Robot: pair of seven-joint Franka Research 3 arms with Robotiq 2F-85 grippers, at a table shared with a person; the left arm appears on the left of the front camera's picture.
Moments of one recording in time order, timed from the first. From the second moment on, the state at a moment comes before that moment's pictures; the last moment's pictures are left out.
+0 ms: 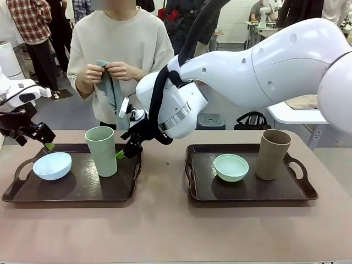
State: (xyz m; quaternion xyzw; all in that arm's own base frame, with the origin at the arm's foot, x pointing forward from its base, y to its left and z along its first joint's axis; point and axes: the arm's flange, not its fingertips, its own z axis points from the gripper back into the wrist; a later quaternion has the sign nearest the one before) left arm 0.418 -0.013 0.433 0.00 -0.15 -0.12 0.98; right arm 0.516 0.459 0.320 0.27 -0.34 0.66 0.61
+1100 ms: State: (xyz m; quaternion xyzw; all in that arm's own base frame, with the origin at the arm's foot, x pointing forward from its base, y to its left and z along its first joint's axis) left arm 0.461 0.026 0.374 0.02 -0.08 -0.08 0.99; right arm 0.525 0.510 0.291 0.38 -0.29 0.67 0.57
